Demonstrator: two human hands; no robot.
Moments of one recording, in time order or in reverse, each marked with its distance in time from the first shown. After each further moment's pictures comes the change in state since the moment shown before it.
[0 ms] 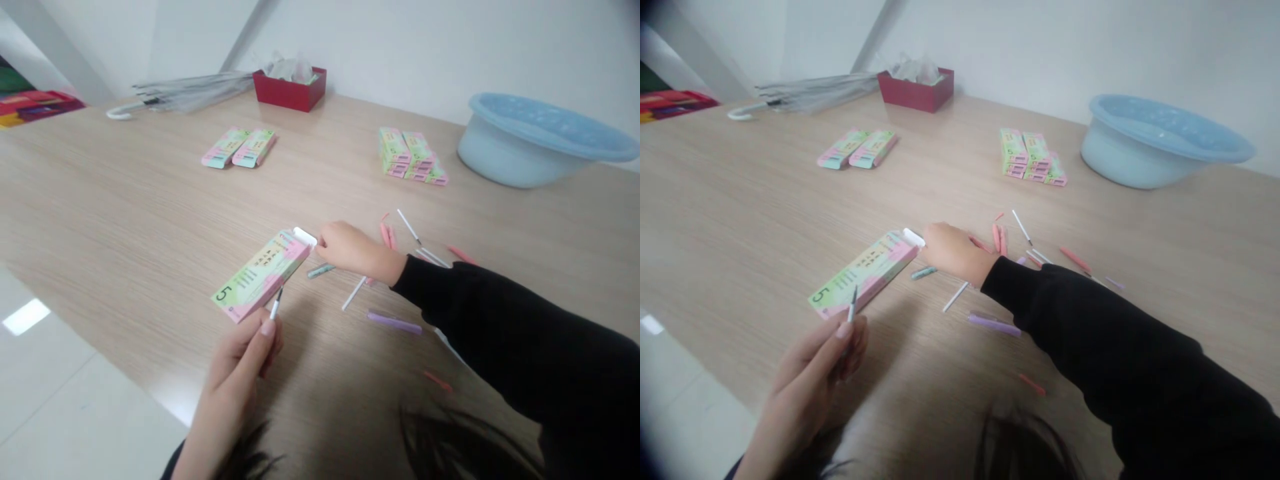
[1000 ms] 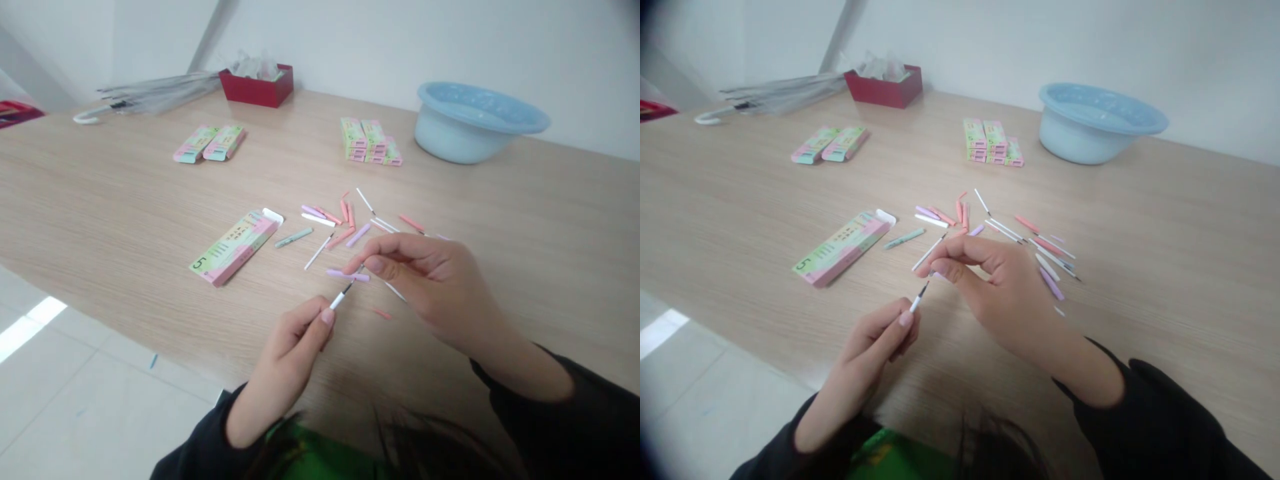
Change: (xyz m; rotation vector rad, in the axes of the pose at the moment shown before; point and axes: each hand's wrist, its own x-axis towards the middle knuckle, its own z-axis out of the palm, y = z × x) left_hand -0.035 0.023 0.086 0.089 -0.395 0.086; right_hand -0.215 -0.018 -0.073 0.779 0.449 0.042
